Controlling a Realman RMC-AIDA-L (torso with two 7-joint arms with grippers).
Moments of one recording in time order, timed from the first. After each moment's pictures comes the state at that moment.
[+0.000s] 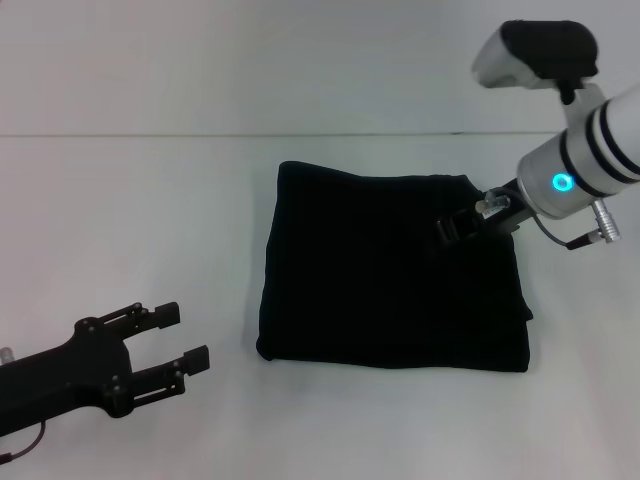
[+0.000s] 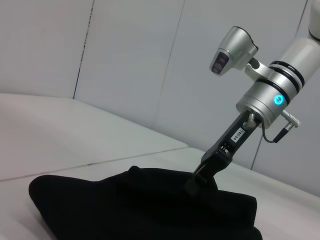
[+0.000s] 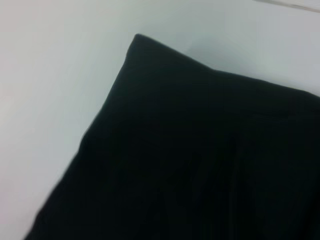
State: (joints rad) left arm -0.35 -2.06 0.45 0.51 2.01 1.68 -1.13; right arm 1.00 2.09 -0.97 -0.70 -2.67 -1.23 2.66
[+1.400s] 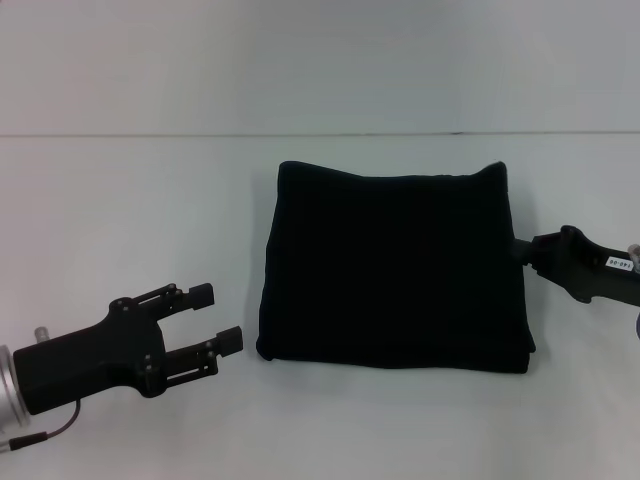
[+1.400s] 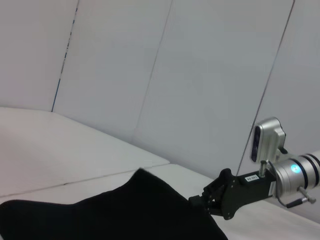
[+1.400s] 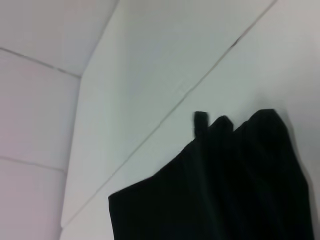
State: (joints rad) left arm -0.41 -2.07 0.45 0.46 1.99 1.69 -1.13; right arm 0.59 2.03 -0.51 -0.41 -2.03 -1.16 2.30
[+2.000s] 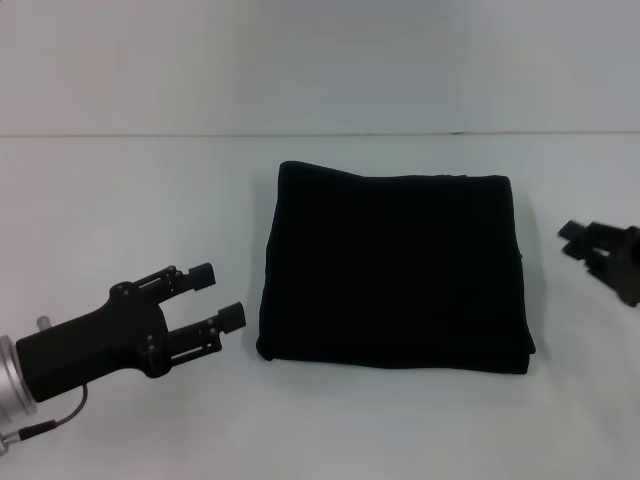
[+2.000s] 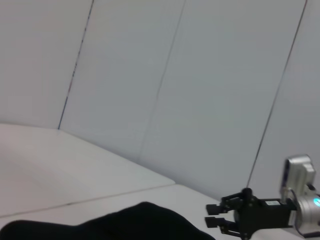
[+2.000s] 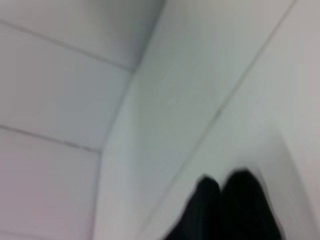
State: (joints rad) left arm -0.41 -2.08 0.45 0.44 1.94 1.68 -1.13; right arm 0.50 2.06 -0.32 -0.38 -1.95 -1.20 2.16
